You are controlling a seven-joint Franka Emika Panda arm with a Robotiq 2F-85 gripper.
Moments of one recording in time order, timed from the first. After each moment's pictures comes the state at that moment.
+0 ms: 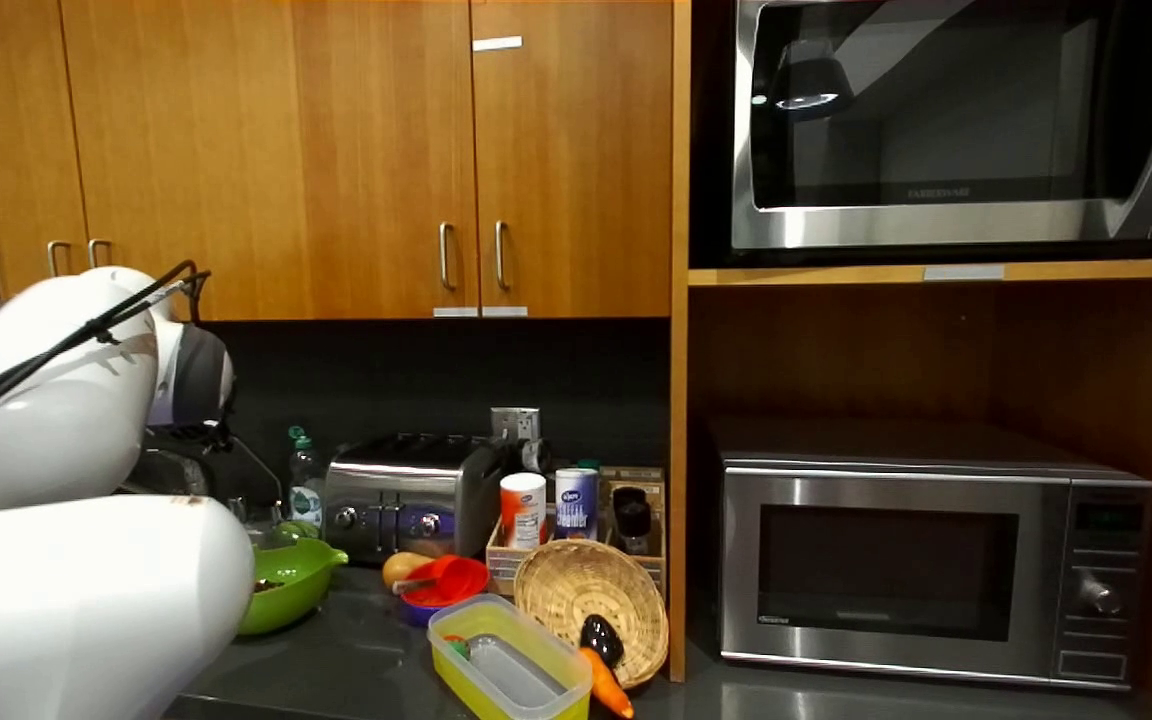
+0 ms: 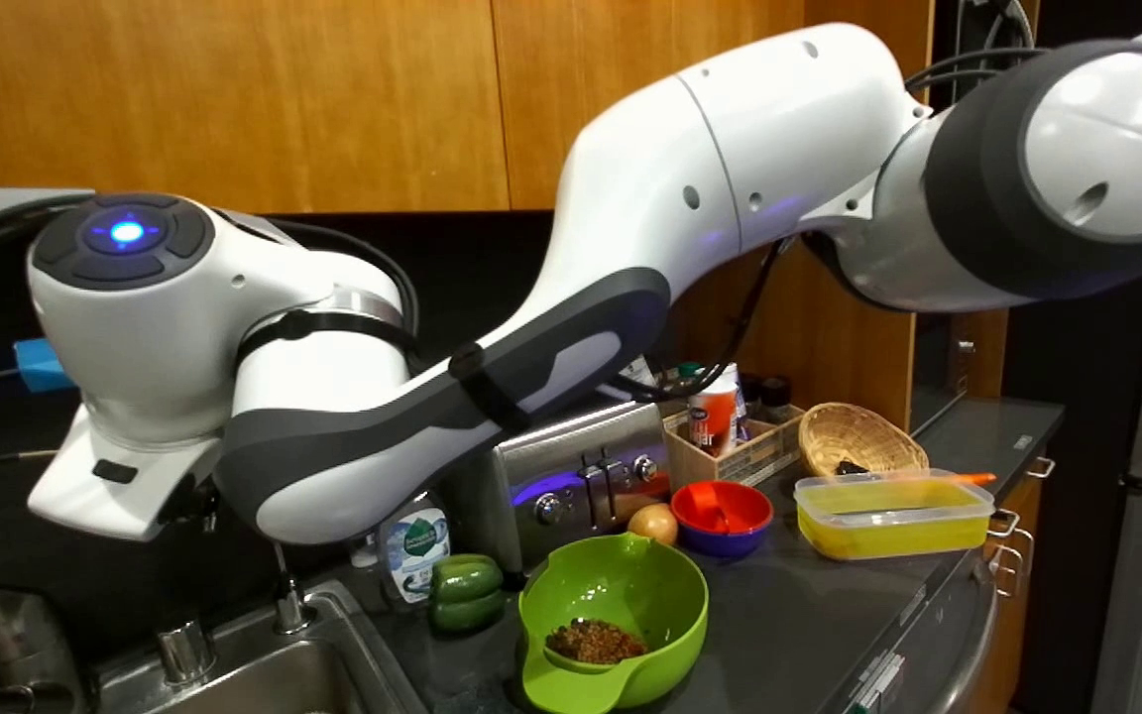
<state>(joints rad) 0.93 1.00 0.20 -0.91 -1.03 2.30 -1.92</state>
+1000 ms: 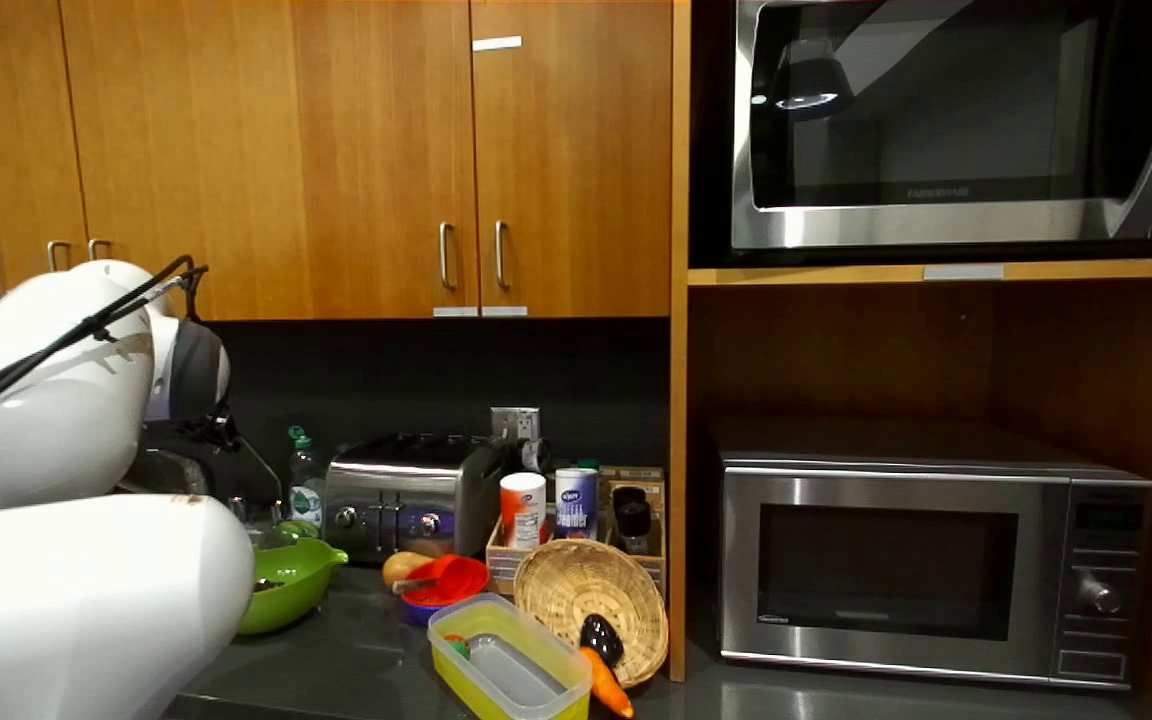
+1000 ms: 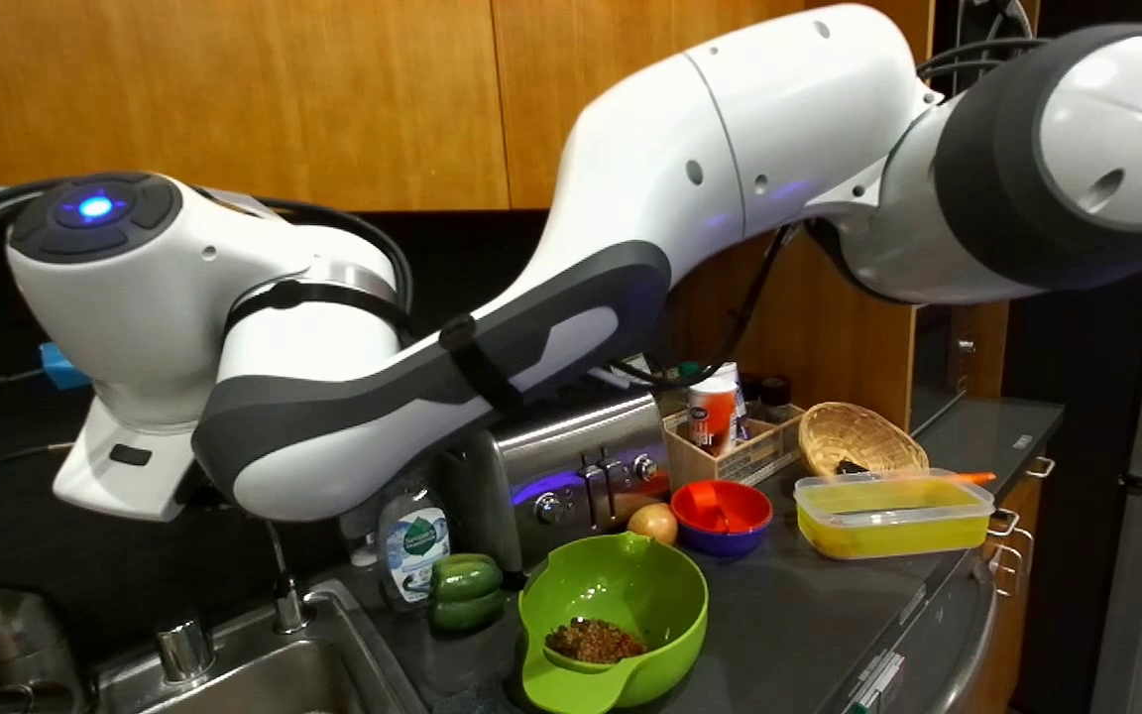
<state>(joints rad) 0.94 0.99 0.19 -0.89 -0.98 2.16 -1.98</state>
